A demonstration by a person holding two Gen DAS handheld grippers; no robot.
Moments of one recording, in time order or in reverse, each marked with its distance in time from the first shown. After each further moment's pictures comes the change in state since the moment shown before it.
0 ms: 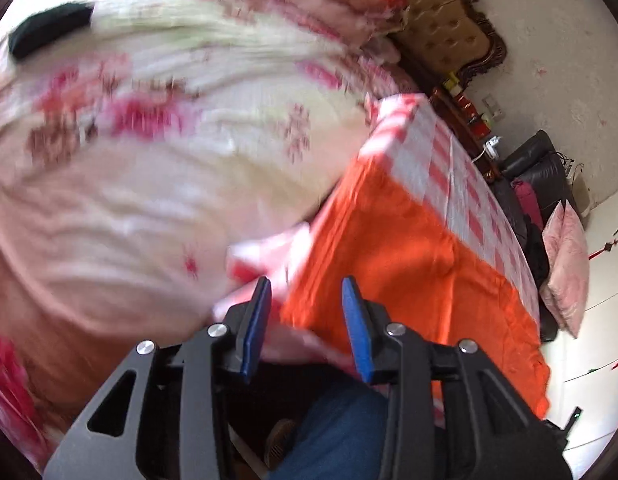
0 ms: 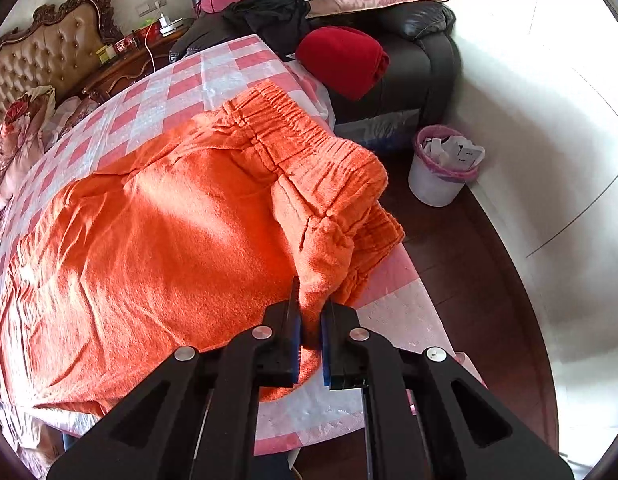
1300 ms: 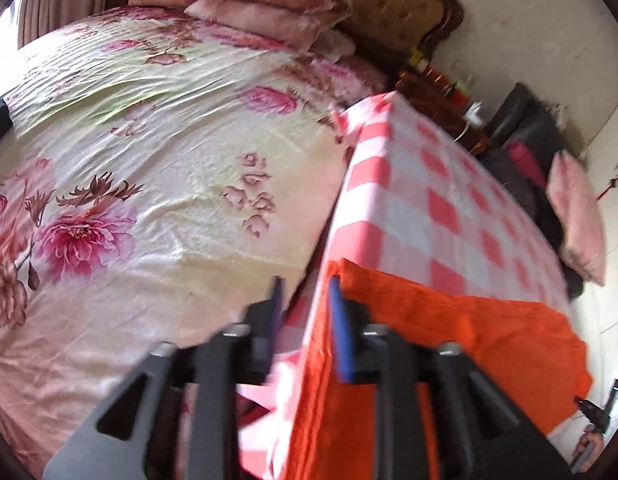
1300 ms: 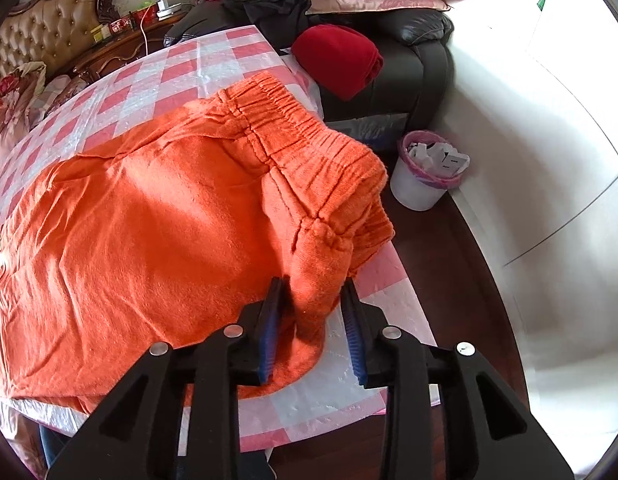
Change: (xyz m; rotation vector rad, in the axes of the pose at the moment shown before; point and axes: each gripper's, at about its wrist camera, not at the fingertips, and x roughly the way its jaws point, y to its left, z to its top) left arm 0.069 -0.037 0.076 0.225 0.004 -0.031; right arm 0.002 0.009 -0.002 -0.061 0.008 -0.089
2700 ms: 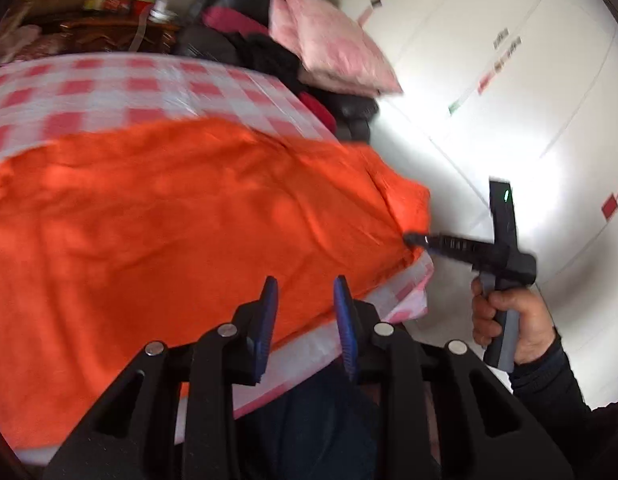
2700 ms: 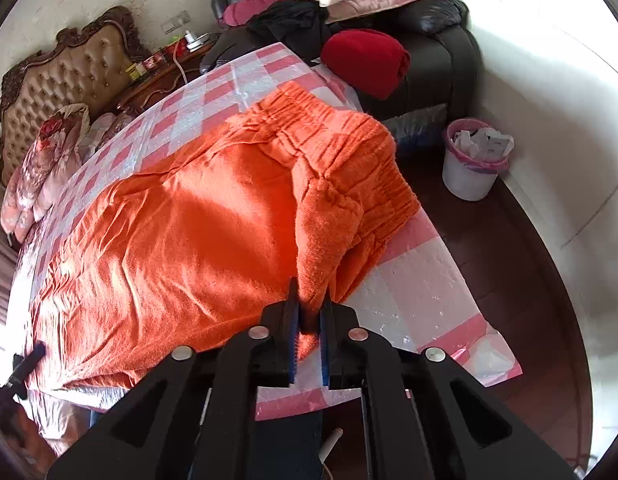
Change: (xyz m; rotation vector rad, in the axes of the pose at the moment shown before) left arm 0.031 -0.417 -0.234 0.619 0.317 -0.643; right arm -0.018 -0.019 -0.026 0.113 -0.040 0.254
